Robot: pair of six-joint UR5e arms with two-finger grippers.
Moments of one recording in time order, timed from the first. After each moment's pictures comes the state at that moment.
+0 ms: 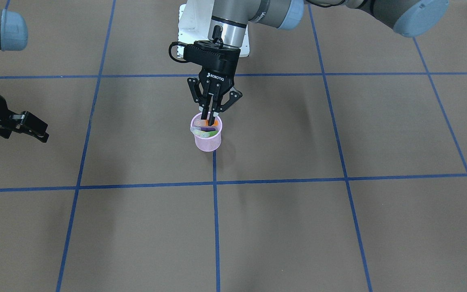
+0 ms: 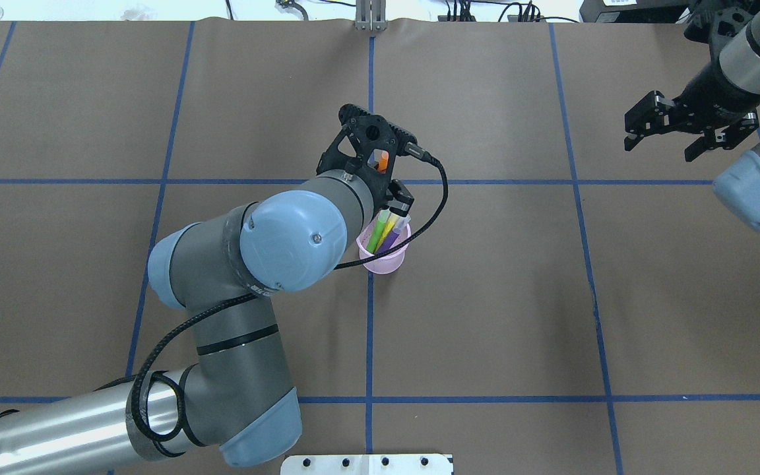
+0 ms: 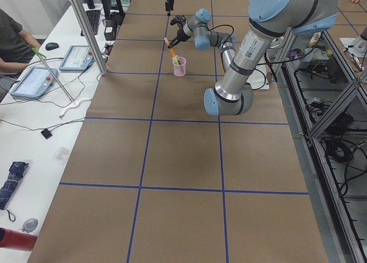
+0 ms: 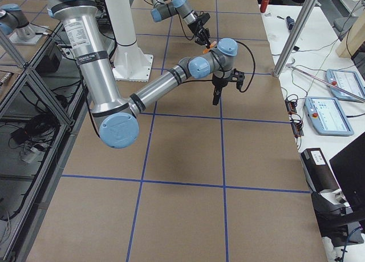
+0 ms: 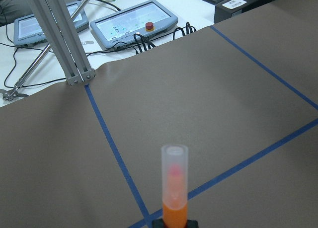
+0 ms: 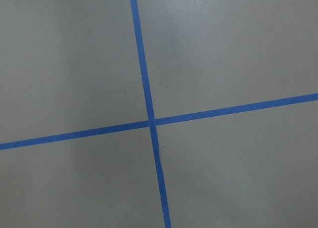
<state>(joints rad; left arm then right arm) -0.40 -2.34 -1.75 -1.83 -1.26 -0.75 1.10 -1.26 1.86 -1.71 2.28 0.82</state>
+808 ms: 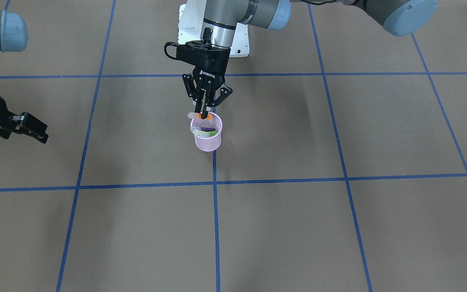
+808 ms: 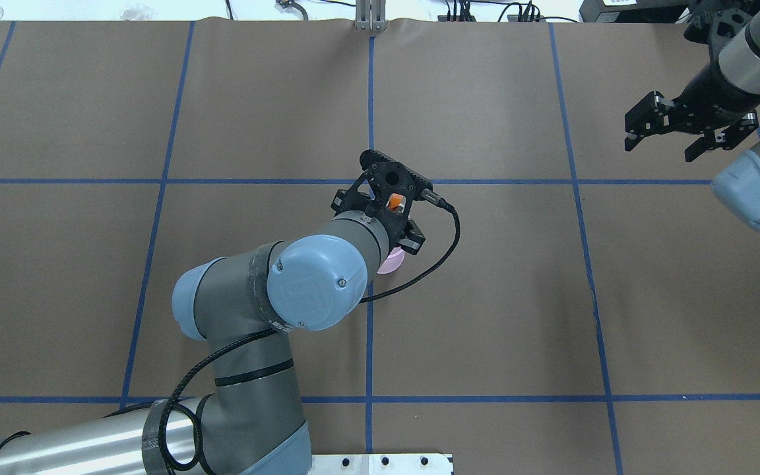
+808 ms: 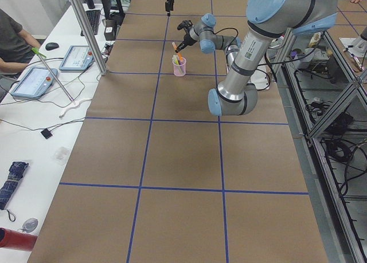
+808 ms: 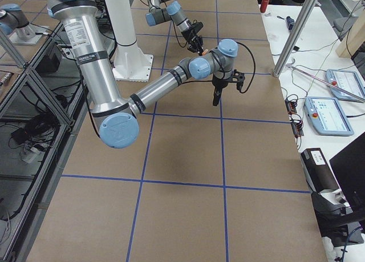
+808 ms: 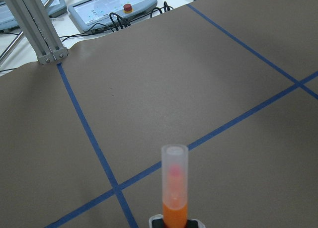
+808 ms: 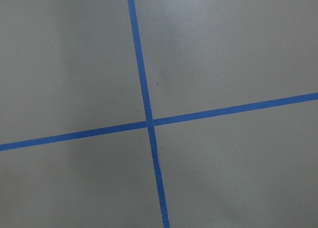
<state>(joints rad) -0.35 -2.34 -1.71 -1.83 -1.25 -0.74 1.10 -1.26 1.85 -1.71 2.28 0.82</state>
